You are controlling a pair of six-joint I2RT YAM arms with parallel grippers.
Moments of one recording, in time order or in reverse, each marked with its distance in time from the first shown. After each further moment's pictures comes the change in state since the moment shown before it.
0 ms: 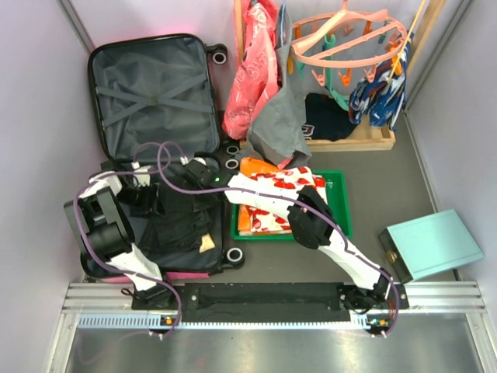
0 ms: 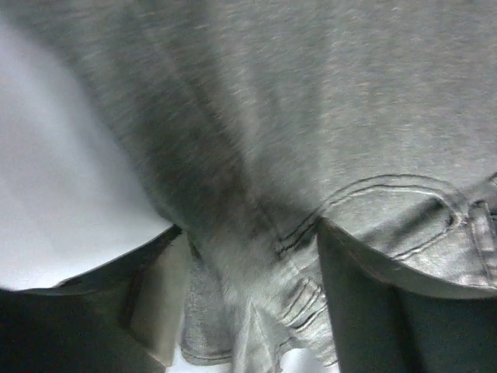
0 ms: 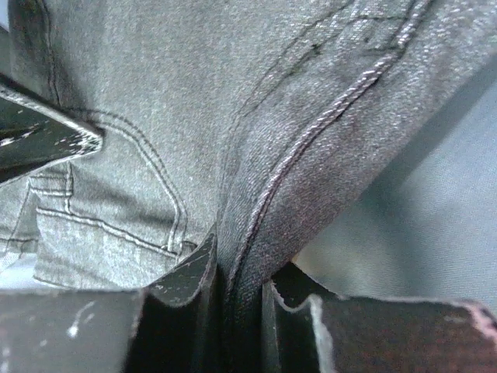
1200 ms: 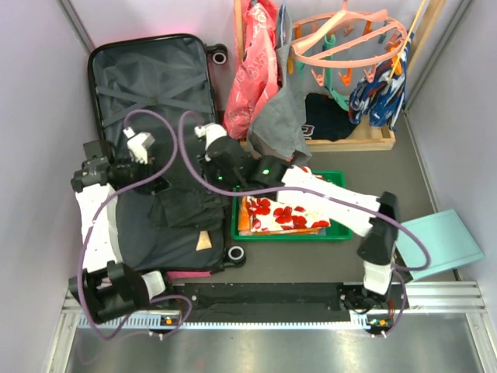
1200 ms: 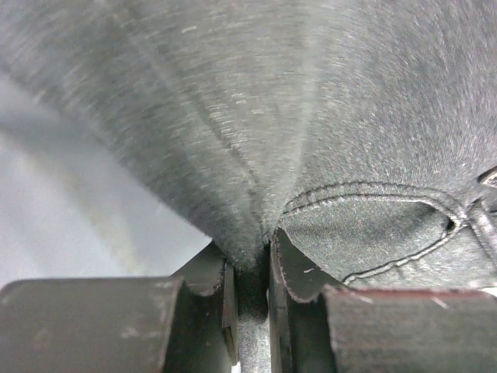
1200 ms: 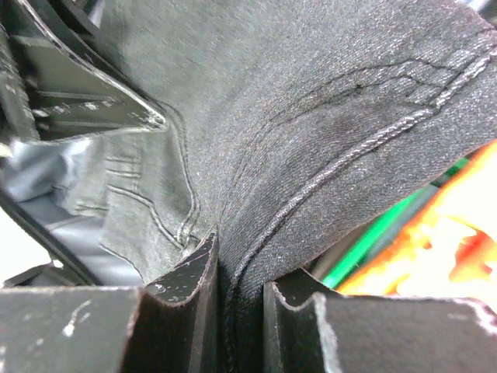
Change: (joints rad) left arm -0.068 -0.460 0.173 -0.229 0.346 -0.021; right arm 0.040 -0.564 -0.317 0.101 0.155 -0.168
